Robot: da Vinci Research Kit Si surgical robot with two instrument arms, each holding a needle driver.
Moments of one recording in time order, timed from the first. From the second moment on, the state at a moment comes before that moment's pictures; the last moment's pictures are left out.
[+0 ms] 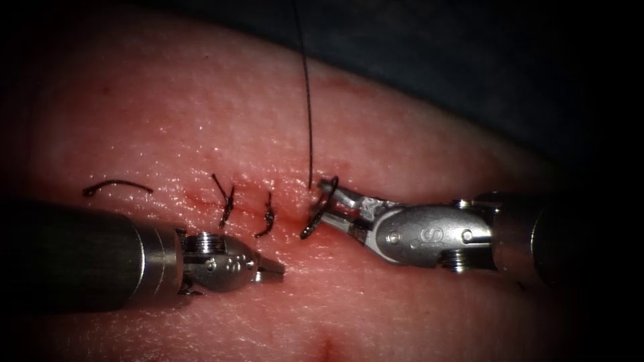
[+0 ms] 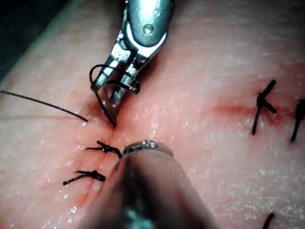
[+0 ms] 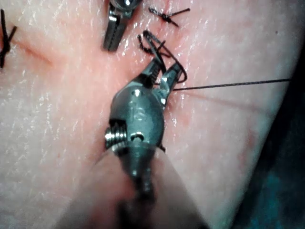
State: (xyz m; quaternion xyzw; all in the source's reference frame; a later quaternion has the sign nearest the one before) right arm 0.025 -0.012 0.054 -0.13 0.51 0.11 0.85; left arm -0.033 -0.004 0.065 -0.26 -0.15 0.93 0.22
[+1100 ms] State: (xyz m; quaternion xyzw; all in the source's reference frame) right arm 0.025 -0.011 0.055 -0.14 0.49 0.07 0.86; left arm -0.033 -0.004 0.065 -0.26 -0.16 0.93 0.22
